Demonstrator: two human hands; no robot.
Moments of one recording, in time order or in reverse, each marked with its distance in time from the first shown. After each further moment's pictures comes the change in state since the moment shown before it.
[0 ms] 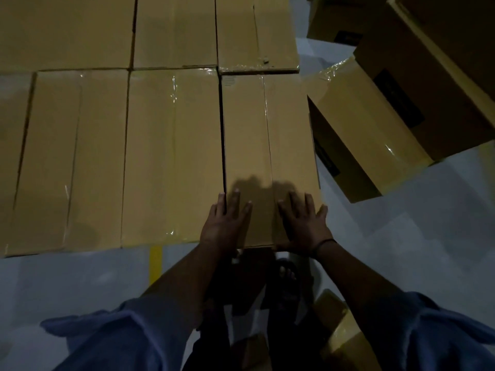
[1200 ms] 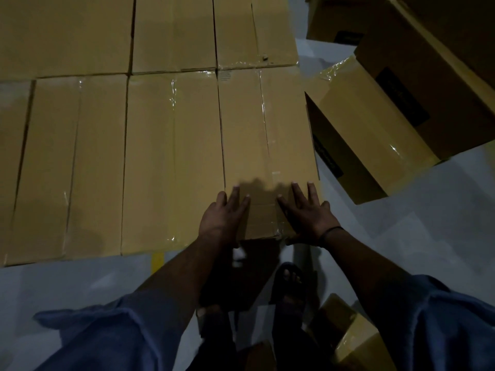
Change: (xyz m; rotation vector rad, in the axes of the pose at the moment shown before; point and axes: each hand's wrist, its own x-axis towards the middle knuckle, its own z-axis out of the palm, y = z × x) left_hand 0.014 -0.015 -0.023 0.067 0.082 0.007; right_hand 0.026 0.015 -0.021 -0.045 -0.036 -0.031
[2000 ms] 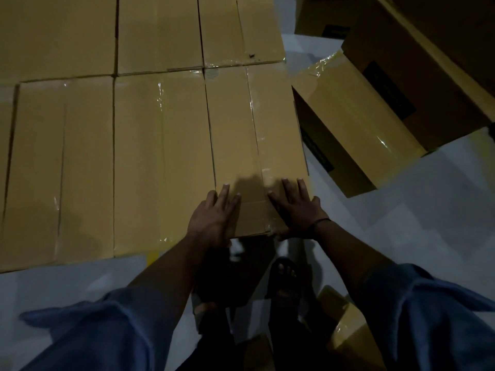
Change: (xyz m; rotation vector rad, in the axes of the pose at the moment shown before) left_hand -0.006 -0.004 -0.006 -0.037 -0.001 0.033; right_hand 0.003 0.006 0.003 0.075 0.010 -0.023
